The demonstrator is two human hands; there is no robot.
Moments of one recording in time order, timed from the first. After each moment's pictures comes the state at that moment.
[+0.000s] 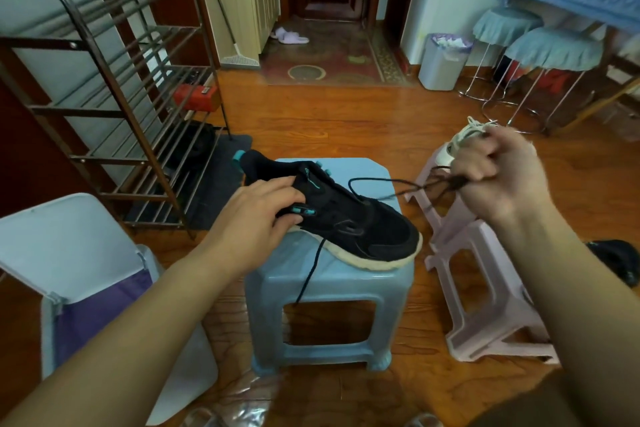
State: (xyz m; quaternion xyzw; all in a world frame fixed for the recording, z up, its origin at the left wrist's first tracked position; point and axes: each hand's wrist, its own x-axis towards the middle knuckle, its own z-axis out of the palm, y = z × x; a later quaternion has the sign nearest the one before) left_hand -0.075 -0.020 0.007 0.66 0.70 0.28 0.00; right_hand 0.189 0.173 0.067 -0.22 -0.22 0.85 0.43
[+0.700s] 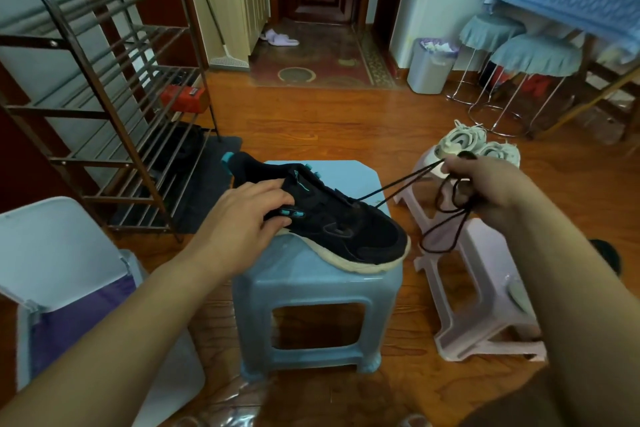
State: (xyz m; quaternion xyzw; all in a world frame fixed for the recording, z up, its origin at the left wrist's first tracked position) left_hand -0.072 -0.020 0.011 0.65 0.71 0.28 0.00; right_hand 0.207 0.184 0.066 -0.49 -0.52 0.62 0.32
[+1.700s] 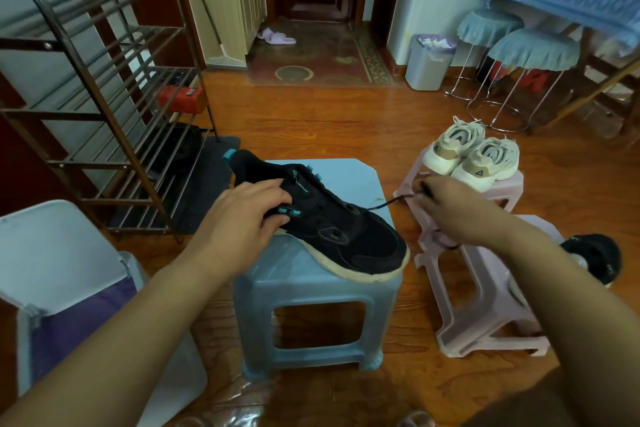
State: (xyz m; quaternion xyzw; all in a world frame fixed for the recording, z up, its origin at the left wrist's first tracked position) left_hand -0.069 -0.020 0.013 0.63 0.72 0.27 0.01; right_hand 0.194 0.166 0.046 -0.44 -0.88 0.19 0.02
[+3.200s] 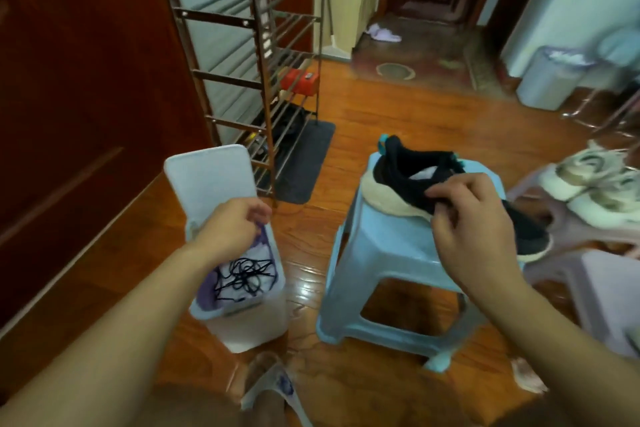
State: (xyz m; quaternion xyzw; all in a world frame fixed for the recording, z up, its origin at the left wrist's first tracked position) left_hand -0.198 -0.194 -0.034 0.30 0.85 0.36 0.24; right_hand 0.080 -0.006 0.031 -0.31 -0.88 0.13 0.34
